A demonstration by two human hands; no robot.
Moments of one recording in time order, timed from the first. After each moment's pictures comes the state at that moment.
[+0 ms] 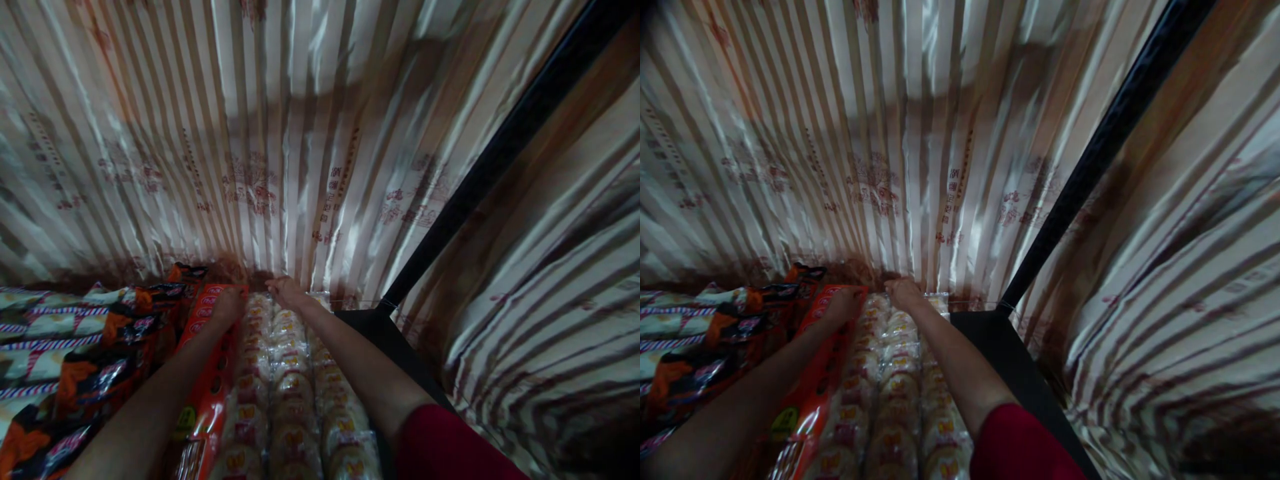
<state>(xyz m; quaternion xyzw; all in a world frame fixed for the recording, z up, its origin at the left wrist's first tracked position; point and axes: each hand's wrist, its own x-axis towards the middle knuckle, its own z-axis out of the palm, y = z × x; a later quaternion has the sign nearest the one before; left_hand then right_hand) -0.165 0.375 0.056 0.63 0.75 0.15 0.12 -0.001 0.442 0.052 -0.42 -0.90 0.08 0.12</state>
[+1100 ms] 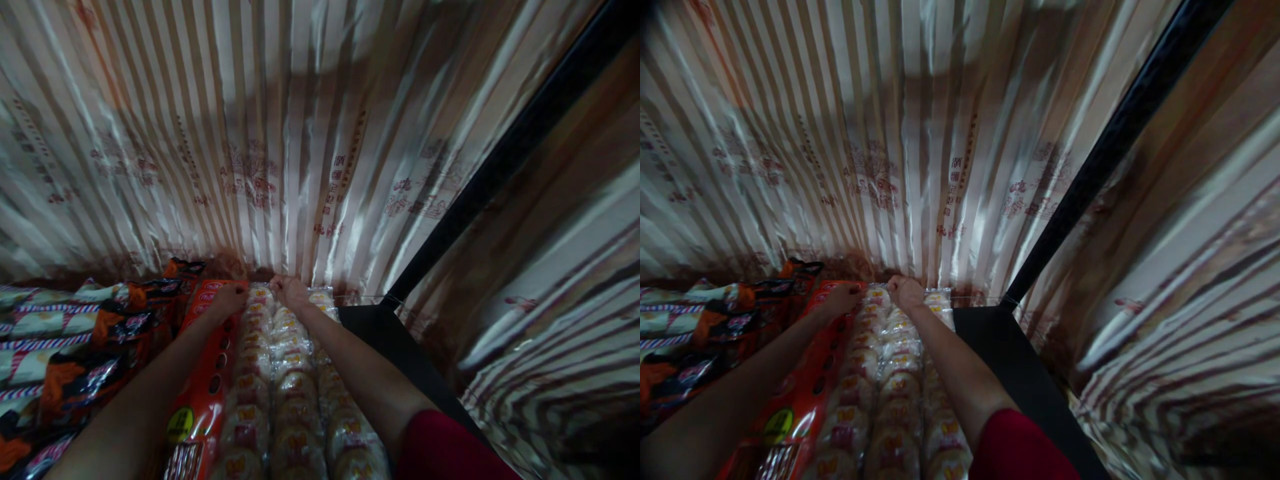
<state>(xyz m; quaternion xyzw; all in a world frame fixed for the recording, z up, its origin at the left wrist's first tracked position) -0.173 0.382 0.047 0.59 0.73 0.24 0.26 -0.001 0.430 0.042 -0.57 -0.78 0.16 0.18</state>
